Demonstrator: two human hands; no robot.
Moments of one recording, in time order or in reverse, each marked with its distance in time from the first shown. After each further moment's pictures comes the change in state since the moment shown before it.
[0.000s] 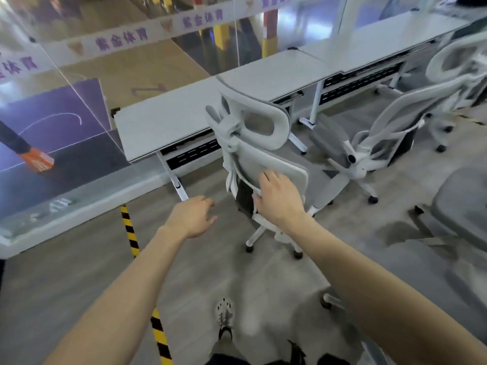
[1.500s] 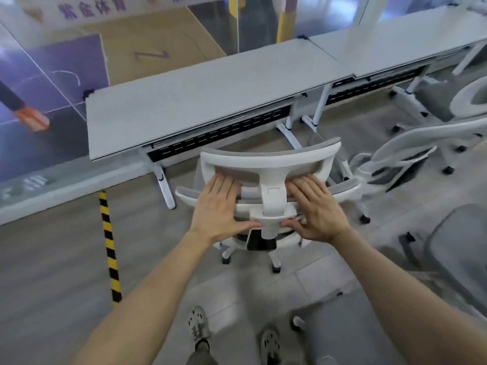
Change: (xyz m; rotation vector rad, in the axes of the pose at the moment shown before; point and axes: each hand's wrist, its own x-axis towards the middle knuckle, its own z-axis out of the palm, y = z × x) left_hand 0.183 0.122 -0.011 -0.004 0.661 0.203; right_hand 0.096 0.254 0.018 -0.068 0.020 -0.457
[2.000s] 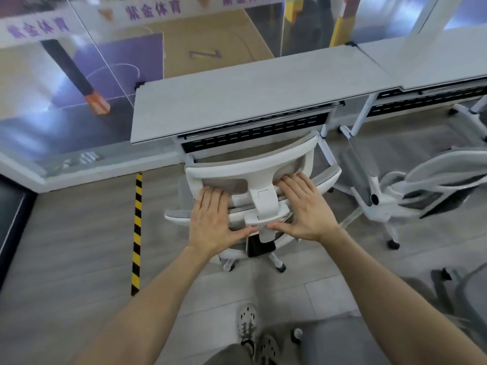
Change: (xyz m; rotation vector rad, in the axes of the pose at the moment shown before) left_hand -0.054 0.034 -0.007 0.158 -0.019 -0.373; right_hand 0.032 -0.003 0.019 0.169 -0.032 -0.092
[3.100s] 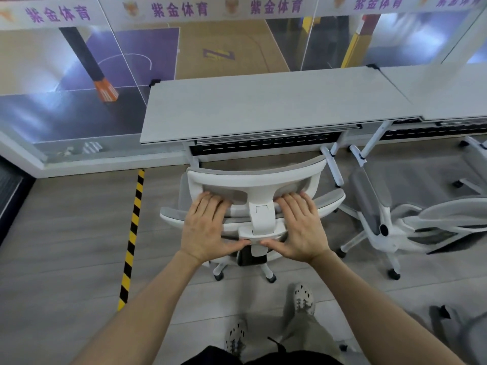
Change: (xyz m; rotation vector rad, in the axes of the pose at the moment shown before) left_hand 0.025 -0.060 0.015 -0.104 0.202 0.049; right_hand 0.054 -0.026 0.026 -0.057 0.073 -0.008
